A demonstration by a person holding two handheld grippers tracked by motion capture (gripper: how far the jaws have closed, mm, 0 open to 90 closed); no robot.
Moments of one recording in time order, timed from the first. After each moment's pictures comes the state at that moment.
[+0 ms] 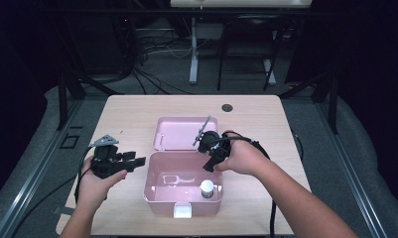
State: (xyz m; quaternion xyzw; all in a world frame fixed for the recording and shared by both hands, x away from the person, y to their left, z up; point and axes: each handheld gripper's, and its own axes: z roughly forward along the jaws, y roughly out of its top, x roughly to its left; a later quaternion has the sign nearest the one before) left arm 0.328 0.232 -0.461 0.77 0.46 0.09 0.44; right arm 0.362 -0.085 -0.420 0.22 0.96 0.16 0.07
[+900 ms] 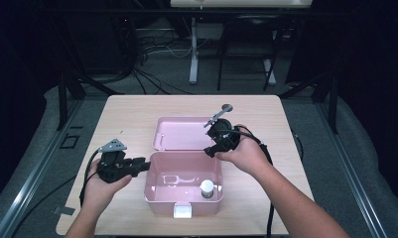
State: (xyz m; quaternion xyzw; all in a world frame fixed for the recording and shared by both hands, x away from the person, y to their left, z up) left arm 0.317 0.215 -0.463 0.80 0.41 0.08 0.43; right arm 0.377 -0.108 -0.415 0.34 0.89 0.26 0.12
